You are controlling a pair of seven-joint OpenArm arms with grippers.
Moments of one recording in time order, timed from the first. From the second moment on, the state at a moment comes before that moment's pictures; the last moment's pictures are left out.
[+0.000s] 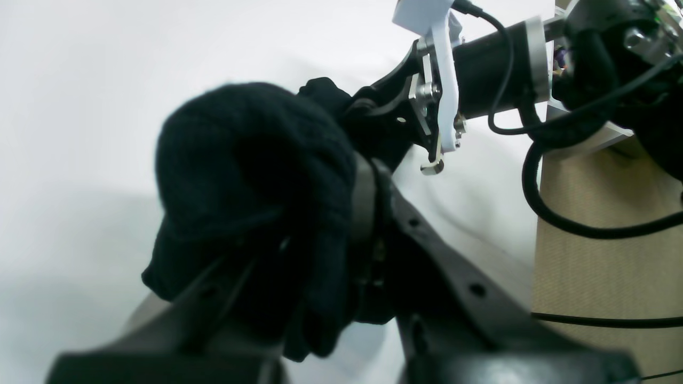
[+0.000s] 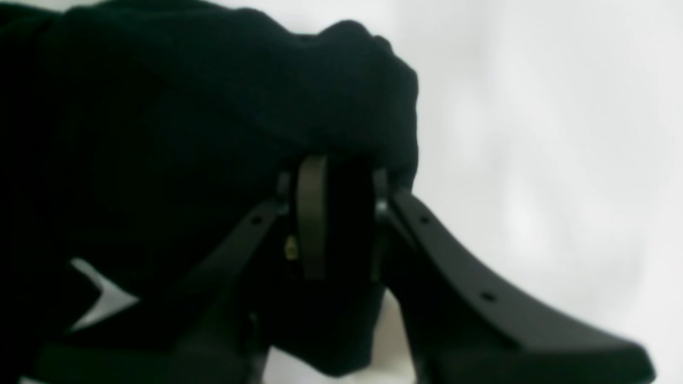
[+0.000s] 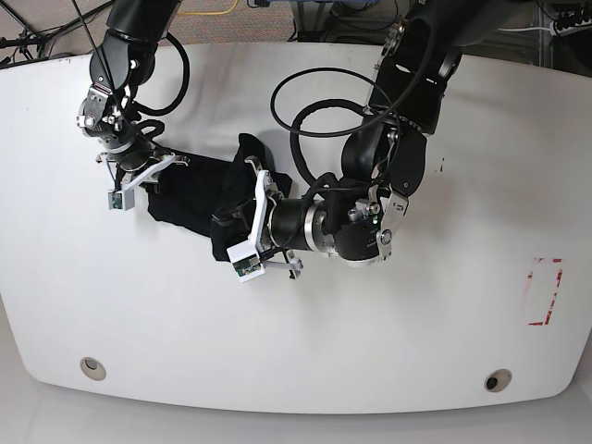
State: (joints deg) left arm -22.1 6.1 20.4 89.6 -37.4 -42.8 70.4; right arm -4.1 6.1 25.5 84.2 17.4 26.5 -41.0
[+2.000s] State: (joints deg) left arm -26.0 5.9 32.0 77.5 -37.1 -42.8 53.0; right arm -3.9 -1.3 17.5 82.9 19.0 29.7 -39.4
